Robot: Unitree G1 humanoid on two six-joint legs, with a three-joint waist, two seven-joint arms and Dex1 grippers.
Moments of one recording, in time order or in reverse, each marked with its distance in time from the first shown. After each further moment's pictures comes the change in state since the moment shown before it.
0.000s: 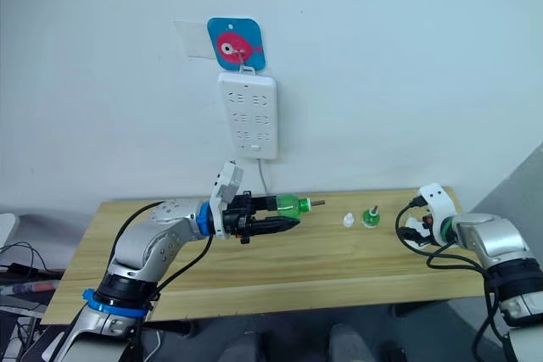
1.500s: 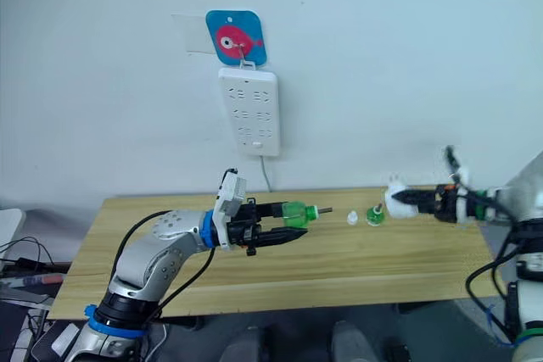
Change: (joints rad) left arm 0.078 -0.041 -0.017 -0.117 0.015 -0.070 0.063; right arm -0.228 -0.120 -0.348 0.049 0.379 0.714 0.527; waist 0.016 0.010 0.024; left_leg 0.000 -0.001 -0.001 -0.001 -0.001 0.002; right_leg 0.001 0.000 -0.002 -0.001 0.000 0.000
